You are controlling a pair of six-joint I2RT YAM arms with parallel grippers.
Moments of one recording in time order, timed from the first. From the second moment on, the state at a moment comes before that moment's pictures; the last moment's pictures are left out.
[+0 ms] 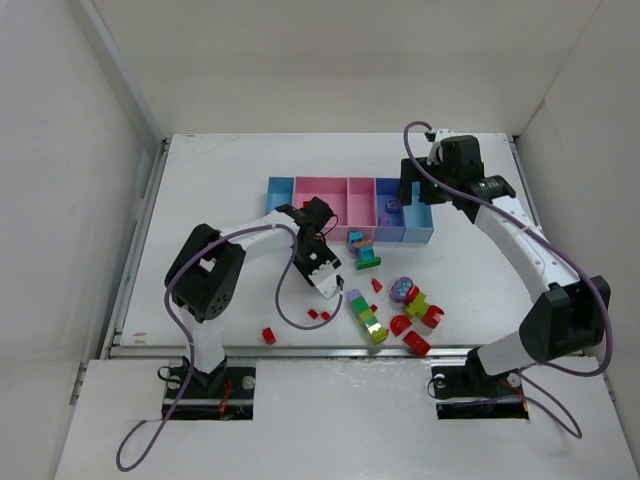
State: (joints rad) left arm -0.67 1.86 1.23 -0.79 0.31 1.89; right arm 0.27 1.47 1.33 -0.54 -0.06 0.15
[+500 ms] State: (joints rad) left arm -0.65 1.88 1.37 -0.85 0.43 1.58; right arm 0.29 1.47 1.35 -0.56 -0.06 0.15
